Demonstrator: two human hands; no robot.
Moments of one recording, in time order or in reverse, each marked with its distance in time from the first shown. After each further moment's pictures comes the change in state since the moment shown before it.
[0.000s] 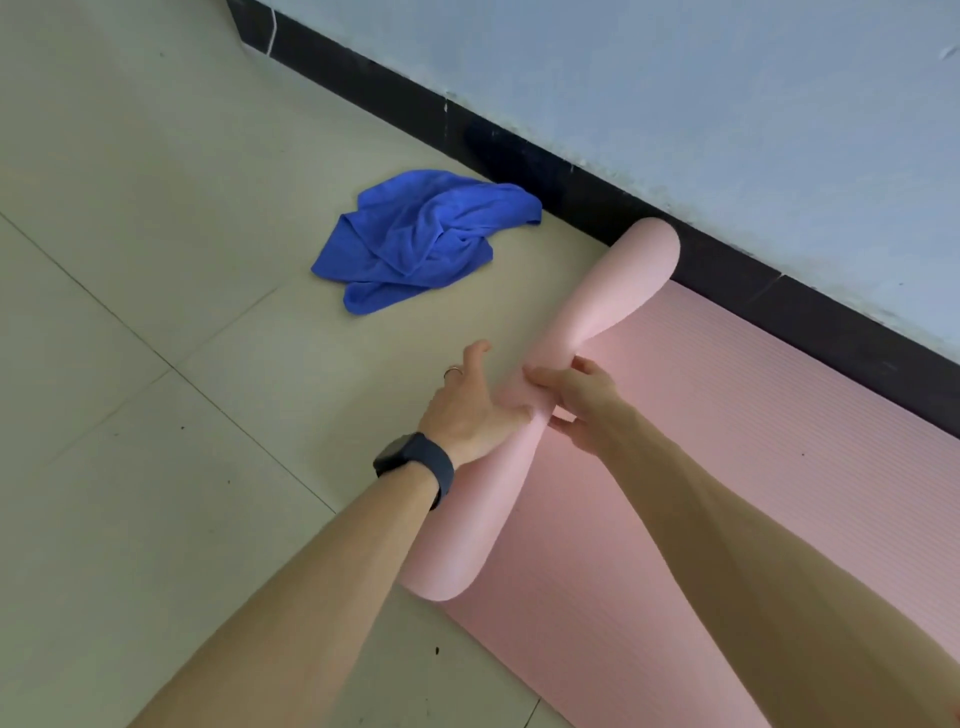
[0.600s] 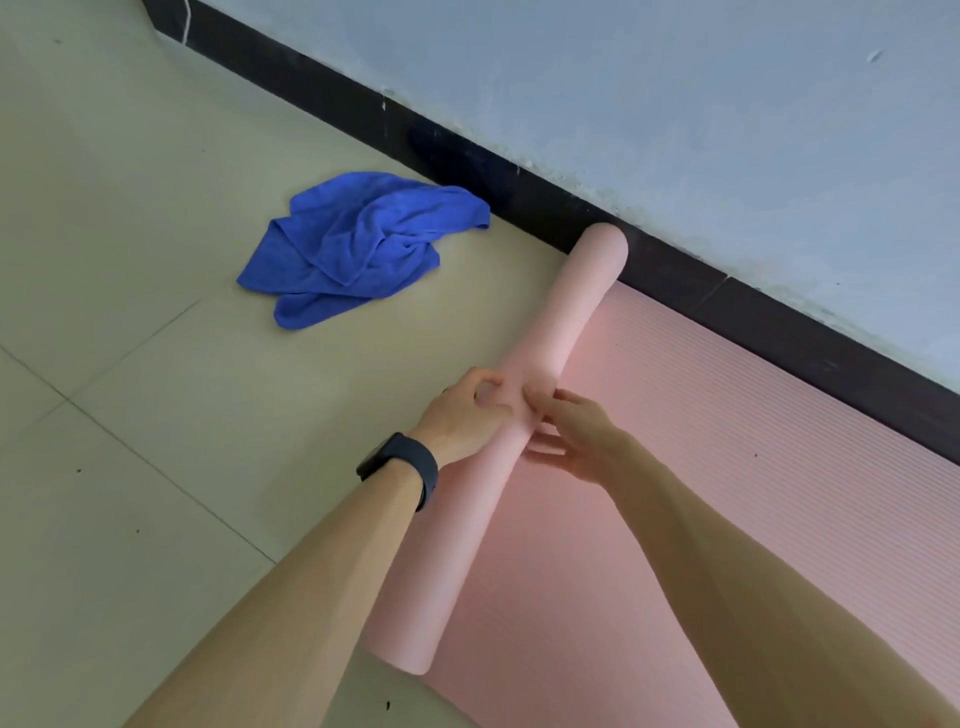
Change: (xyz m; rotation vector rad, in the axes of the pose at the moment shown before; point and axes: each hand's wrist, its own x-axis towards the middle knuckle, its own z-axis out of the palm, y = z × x) left_hand 0.052 0.009 0.040 -0.150 -0.185 0.033; right_hand 0.023 0.010 -0.052 -0.089 -0.055 0.082
